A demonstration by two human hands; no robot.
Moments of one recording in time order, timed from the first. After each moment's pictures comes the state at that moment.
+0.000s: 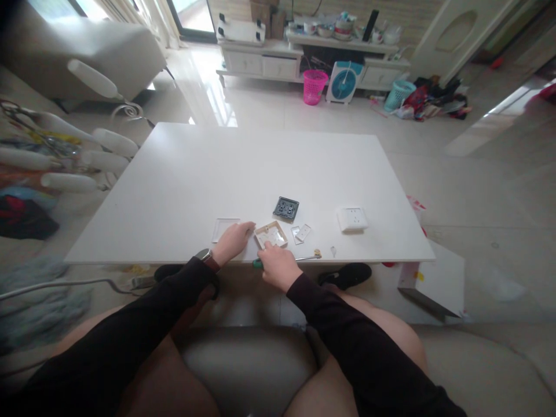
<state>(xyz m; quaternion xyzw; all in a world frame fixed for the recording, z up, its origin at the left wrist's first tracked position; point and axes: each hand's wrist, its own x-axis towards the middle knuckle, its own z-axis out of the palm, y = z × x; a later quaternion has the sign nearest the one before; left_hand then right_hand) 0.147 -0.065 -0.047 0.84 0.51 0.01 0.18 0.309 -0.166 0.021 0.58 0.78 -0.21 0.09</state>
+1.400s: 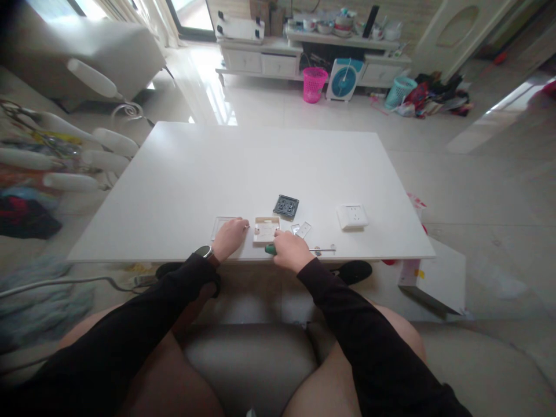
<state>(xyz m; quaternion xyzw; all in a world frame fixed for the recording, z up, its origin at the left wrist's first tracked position) 0.141 -0.055 -0.052 0.85 0.52 -0.02 0.12 0.342 -0.147 0.019 0.61 0.76 -0.21 0.09</state>
